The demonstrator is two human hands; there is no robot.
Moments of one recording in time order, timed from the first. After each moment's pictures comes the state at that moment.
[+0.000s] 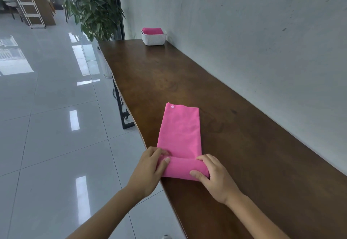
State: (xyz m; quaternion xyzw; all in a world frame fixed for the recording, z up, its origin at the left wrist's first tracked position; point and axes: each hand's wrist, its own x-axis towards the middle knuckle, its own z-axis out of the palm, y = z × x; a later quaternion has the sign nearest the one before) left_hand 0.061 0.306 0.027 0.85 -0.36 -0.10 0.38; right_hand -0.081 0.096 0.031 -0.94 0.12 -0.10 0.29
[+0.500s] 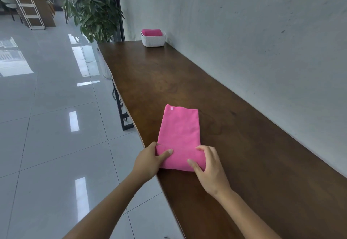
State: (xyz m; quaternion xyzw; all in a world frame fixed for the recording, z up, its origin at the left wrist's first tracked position) left_hand 0.088 0.276 0.040 0.87 -0.21 -0.18 0.40; right_hand -0.055 0.105 0.030 -0.90 0.21 -0.19 0.33
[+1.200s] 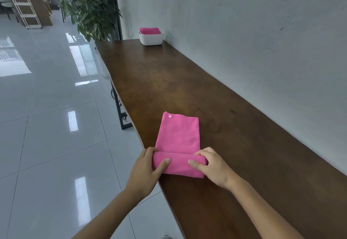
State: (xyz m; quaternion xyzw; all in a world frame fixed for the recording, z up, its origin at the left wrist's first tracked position) left_hand 0.058 0.302 0.030 0.86 -0.29 -0.08 0.41; right_hand -0.053 0.078 0.050 -0.89 0.20 0.01 0.41
